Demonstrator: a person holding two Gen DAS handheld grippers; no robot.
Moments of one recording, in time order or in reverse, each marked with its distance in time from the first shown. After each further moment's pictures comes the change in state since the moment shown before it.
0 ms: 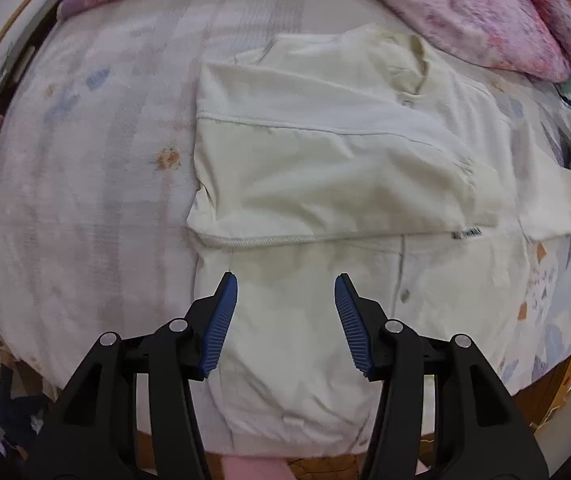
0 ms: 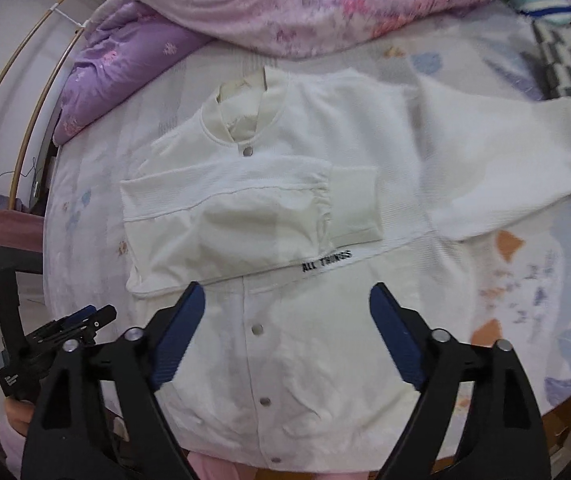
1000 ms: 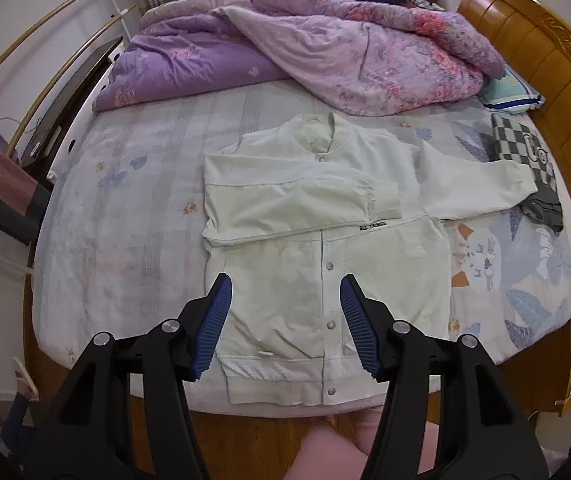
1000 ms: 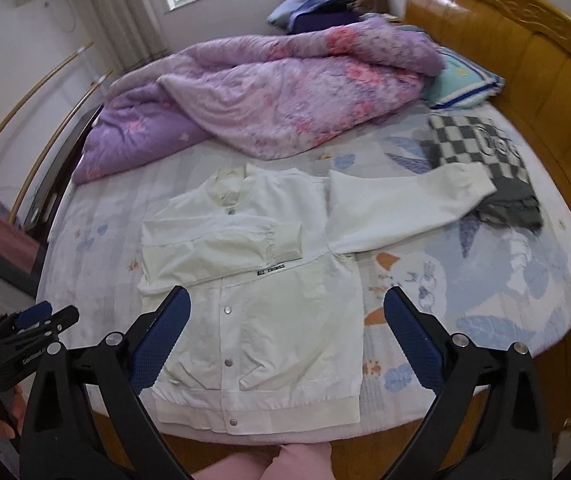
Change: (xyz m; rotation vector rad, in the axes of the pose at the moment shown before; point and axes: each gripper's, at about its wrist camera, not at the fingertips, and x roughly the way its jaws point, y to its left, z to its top) left arm -0.215 -0.083 -0.145 0.123 -0.327 0.034; right arm -0.211 -0.014 -0.141 0.004 -0.371 -0.111
